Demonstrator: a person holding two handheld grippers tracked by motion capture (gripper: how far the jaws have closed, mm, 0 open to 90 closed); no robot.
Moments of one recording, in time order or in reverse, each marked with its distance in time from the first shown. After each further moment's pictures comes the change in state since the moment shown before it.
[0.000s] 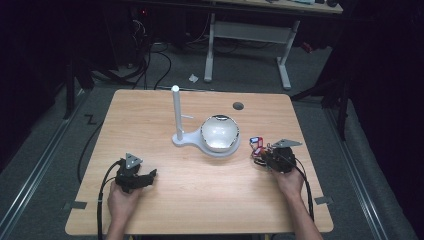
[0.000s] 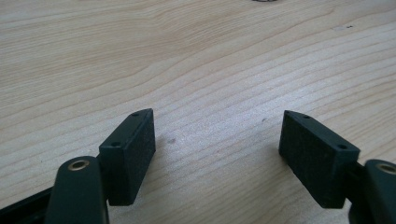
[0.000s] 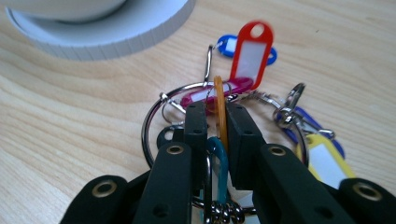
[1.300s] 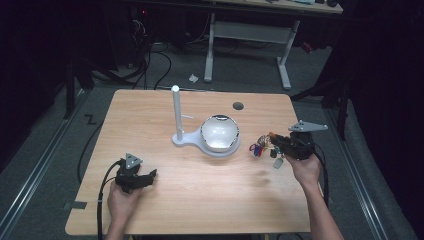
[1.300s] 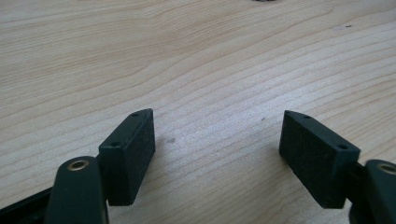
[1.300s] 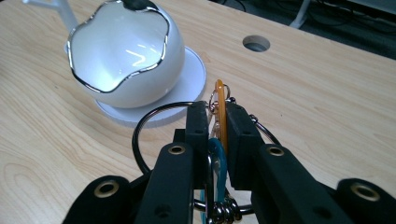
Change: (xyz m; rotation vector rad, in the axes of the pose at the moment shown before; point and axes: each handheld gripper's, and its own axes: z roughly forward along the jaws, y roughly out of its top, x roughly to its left) left arm 0.000 0.000 0.000 0.002 0.001 -0.004; right arm -0.004 0.059 -0.082 -0.122 0.054 -0.040
